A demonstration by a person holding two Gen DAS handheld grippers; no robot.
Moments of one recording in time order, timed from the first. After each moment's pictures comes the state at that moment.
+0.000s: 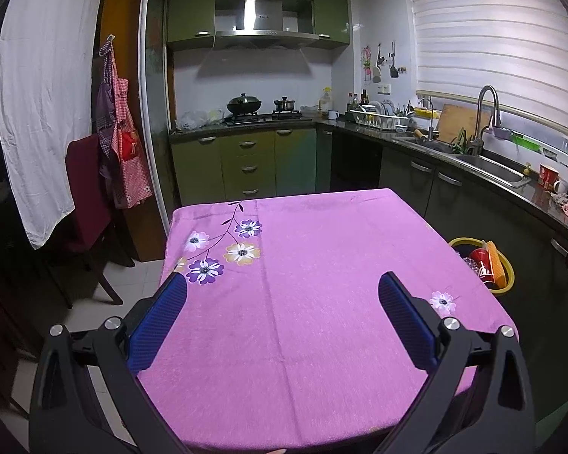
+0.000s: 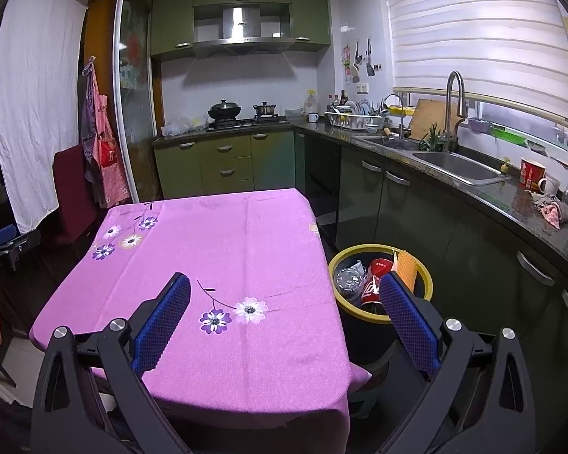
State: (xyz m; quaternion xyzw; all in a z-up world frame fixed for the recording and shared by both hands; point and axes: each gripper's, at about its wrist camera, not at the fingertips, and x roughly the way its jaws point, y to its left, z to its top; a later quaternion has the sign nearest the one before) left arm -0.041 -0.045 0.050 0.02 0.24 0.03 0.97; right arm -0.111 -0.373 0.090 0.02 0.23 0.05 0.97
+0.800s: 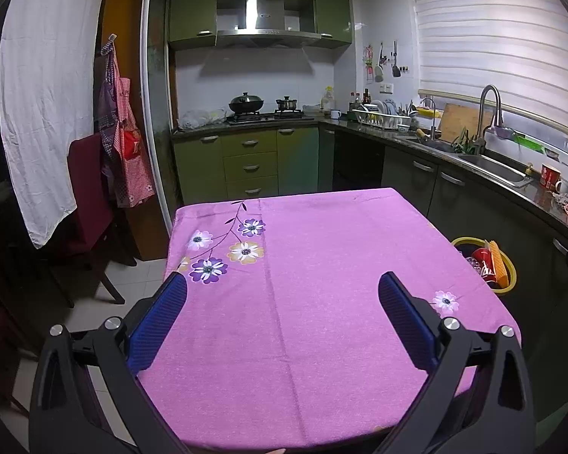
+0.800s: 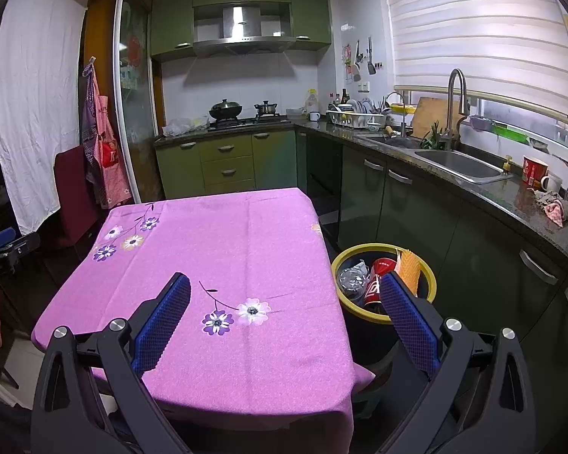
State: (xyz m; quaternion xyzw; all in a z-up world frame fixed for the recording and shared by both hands) left arm -0.042 -0.038 0.050 0.02 0.24 0.03 0.97; right arm -0.105 -0.374 0.087 0.02 0.23 0.06 0.97
